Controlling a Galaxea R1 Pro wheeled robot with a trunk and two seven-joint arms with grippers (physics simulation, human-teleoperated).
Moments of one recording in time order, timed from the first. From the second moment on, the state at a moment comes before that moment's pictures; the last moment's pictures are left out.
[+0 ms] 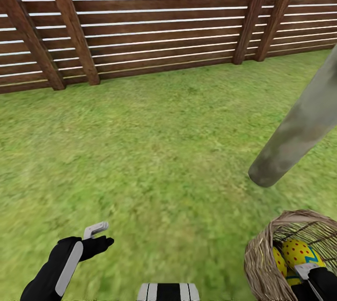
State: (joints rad) left arm -0.32 0.08 0.10 -1.15 0.36 0.85 0.11; right arm -0.32 -0.43 0.02 -0.72 0.08 0.73 0.22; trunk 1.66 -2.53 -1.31
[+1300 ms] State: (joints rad) left arm -0.32 0.07 0.10 -1.15 0.36 0.85 0.11; right arm -0.32 -0.42 -0.07 -0.78 0.10 0.67 0.22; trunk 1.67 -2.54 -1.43
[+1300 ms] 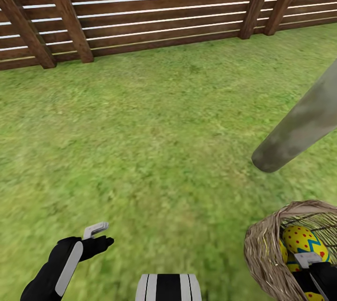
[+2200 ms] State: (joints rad) left arm -0.32 0.07 0.10 -1.15 0.36 0.85 0.11; right arm -0.32 -0.41 -0.06 -0.77 0.11 0.67 0.22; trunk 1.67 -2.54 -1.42
